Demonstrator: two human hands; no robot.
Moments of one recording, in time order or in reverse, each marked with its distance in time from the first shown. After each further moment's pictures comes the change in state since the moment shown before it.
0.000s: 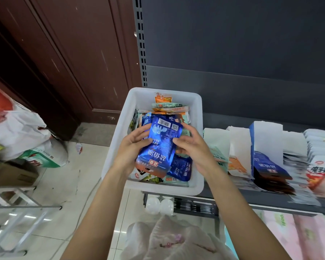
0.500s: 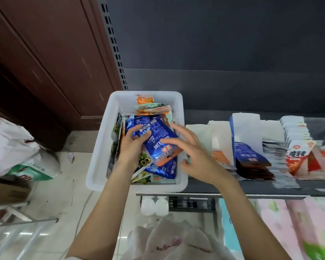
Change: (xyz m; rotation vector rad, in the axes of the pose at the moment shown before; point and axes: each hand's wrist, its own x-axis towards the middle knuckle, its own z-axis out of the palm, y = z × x) left_hand 0.016 -0.012 0.053 0.083 0.207 -0.054; right_hand -0.046 -0.003 -0.054 -0.836 -0.242 -0.548
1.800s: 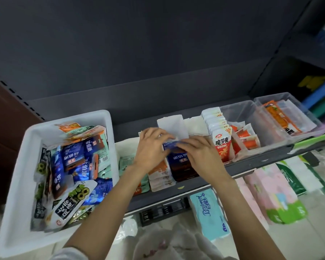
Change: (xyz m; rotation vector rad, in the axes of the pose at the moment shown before) left_hand 0.002 -0.059 0.213 1.229 -0.472 1.144; right_hand -0.118 0.107 -0.106 -0.769 0.443 0.261
